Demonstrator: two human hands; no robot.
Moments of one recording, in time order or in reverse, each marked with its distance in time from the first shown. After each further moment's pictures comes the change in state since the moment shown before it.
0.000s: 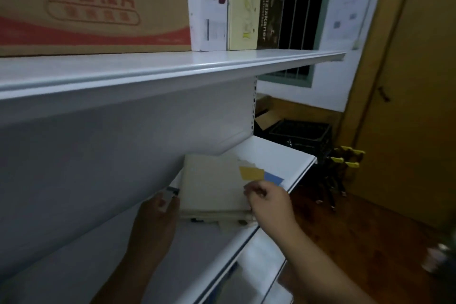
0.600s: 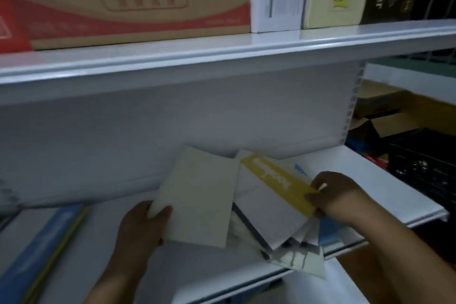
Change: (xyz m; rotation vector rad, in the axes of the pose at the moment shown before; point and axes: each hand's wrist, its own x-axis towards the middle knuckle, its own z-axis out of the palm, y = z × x) left_hand -0.024 0.008 0.009 -0.020 0.462 -0.417; right_hand 0.152 0.026 -0.049 -0.364 -0.600 -0.075
